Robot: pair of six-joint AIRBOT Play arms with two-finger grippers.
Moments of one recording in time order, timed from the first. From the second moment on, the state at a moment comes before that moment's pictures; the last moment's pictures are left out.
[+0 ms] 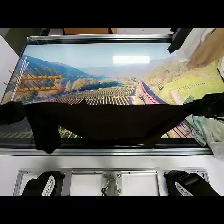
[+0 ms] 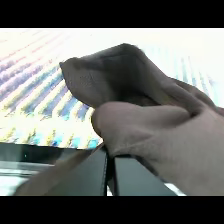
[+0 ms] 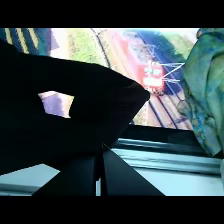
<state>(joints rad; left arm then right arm) 0.23 -0.72 1.22 1.22 -1.50 -1.63 0.32 -0.88 1.59 -1.66 1.80 1.75</state>
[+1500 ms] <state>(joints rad) -0.91 -1.40 1.29 1.55 -0.84 -2.14 0.32 -1.09 1.35 -1.46 1.22 1.86</state>
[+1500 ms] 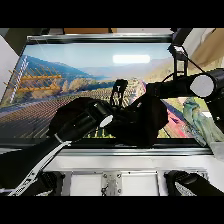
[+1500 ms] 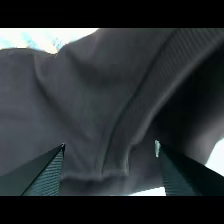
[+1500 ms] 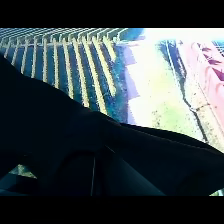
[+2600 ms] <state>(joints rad) -0.69 -1.50 1.46 1.68 -1.03 -2.10 0.31 -1.08 1.33 -1.52 1.28 1.80</state>
